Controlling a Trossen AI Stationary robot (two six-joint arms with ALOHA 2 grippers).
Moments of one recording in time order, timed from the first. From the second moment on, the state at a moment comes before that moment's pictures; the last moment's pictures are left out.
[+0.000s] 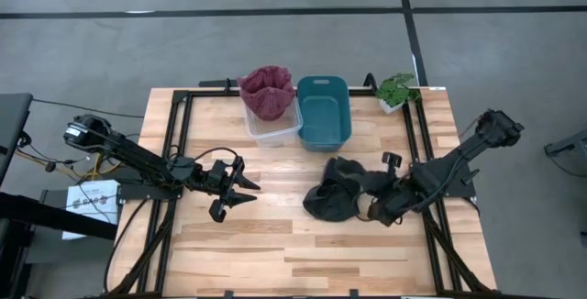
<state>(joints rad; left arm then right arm) -0.35 1.15 0.26 1.06 -0.09 -0.19 0.58 1.33 1.17 -1.25 0.50 0.72</state>
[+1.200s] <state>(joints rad) -0.35 1.15 0.26 1.07 -0.09 -0.19 -0.19 1.30 1.60 -0.90 0.30 -0.14</state>
